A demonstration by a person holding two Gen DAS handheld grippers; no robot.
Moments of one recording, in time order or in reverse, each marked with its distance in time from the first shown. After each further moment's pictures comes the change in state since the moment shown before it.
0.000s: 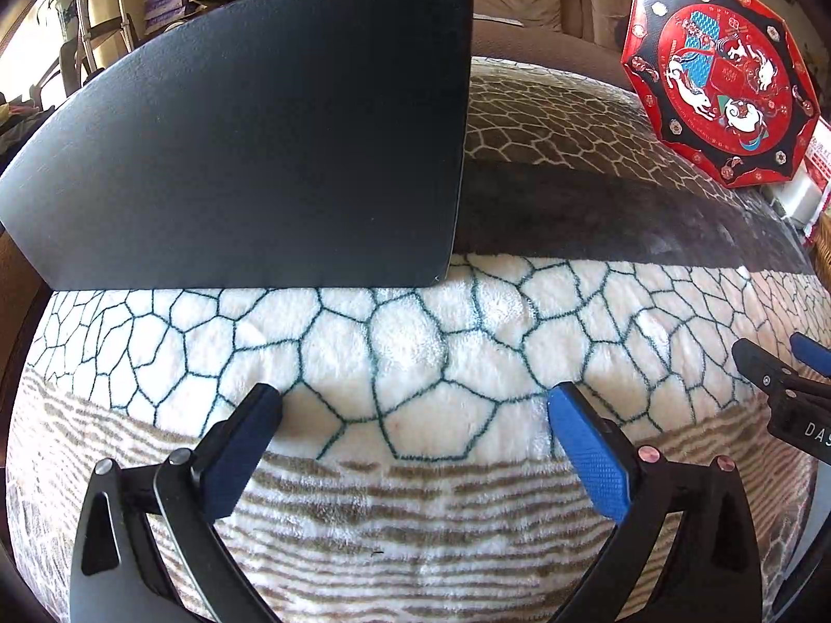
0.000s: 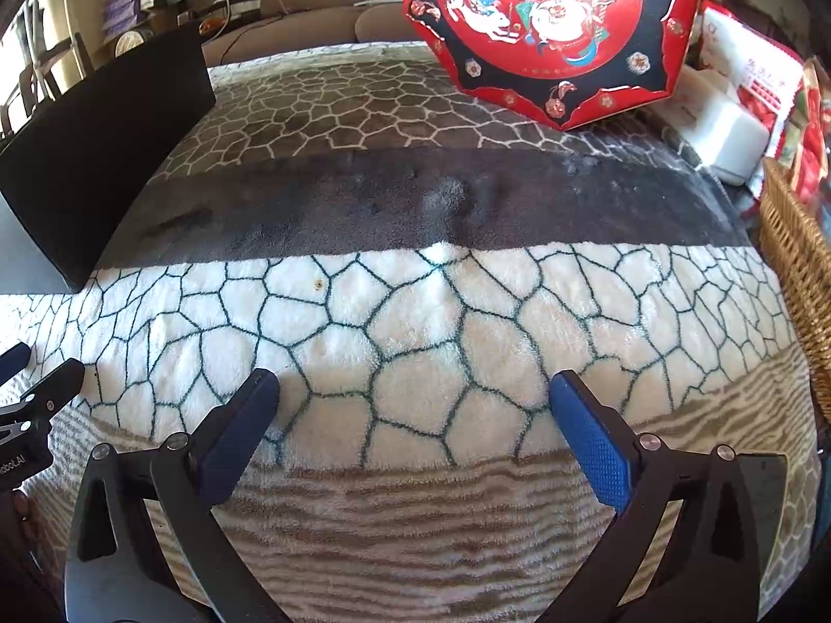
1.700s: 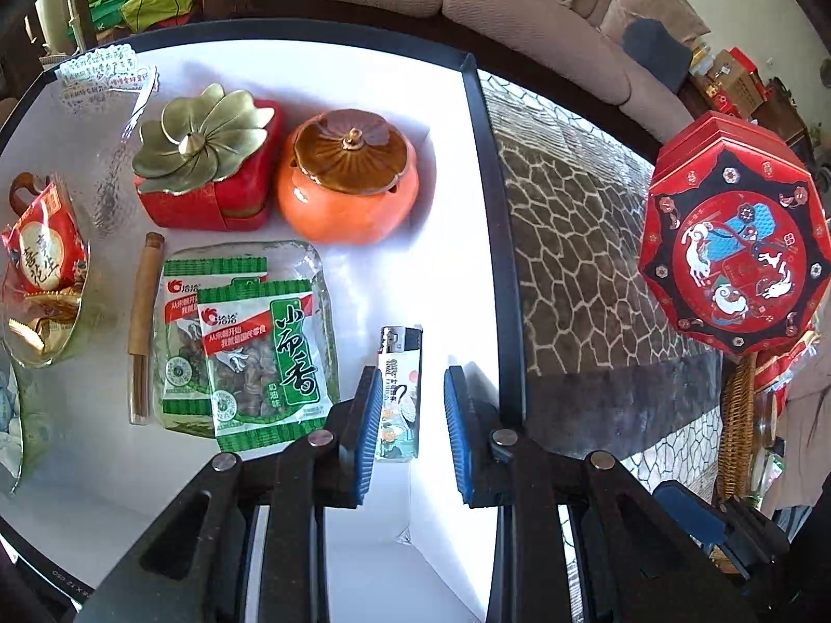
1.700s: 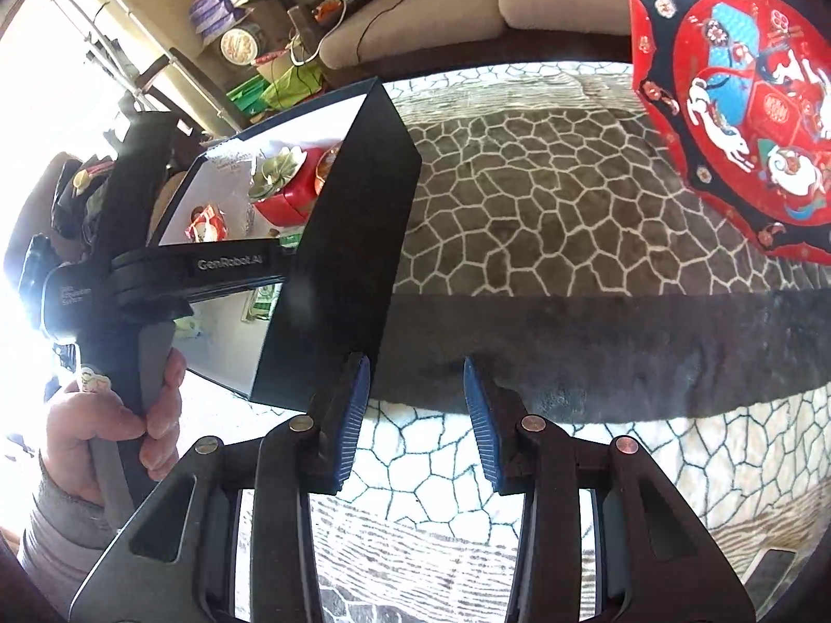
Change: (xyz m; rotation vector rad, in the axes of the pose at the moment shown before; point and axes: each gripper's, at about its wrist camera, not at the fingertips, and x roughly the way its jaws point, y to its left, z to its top) left arm 0.047 0.045 0.199 -0.149 0.307 -0.272; right arm -0.048 0.092 0.141 -0.009 0.170 0.439
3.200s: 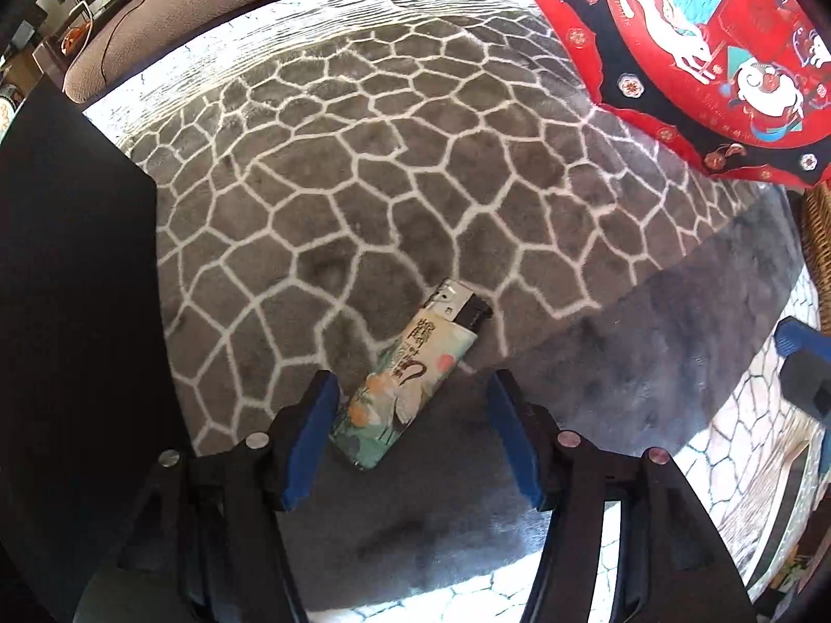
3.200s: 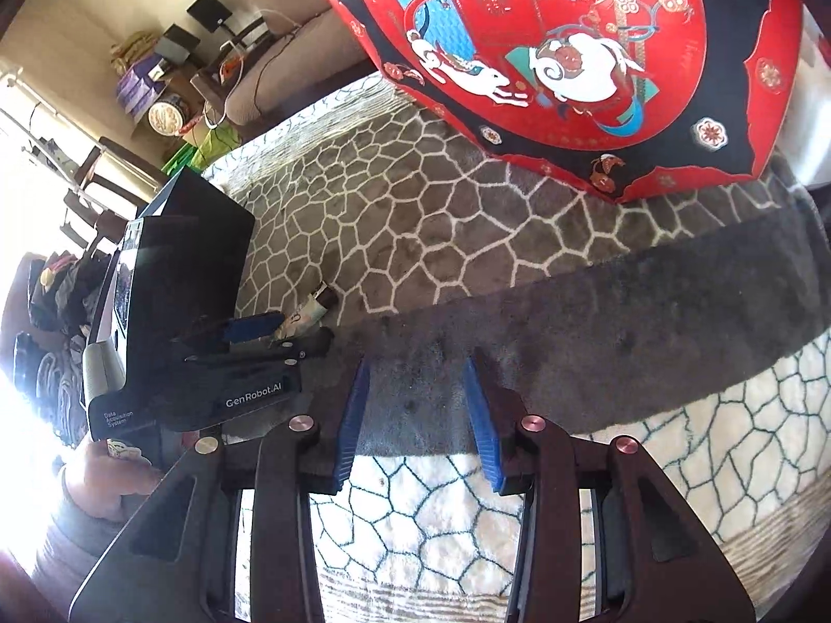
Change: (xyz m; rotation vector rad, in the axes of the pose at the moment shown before) left arm 0.115 -0.134 -0.017 0.459 0.127 0.184; right arm -0.005 -0.177 -0.001 0.225 -0.050 -0.010
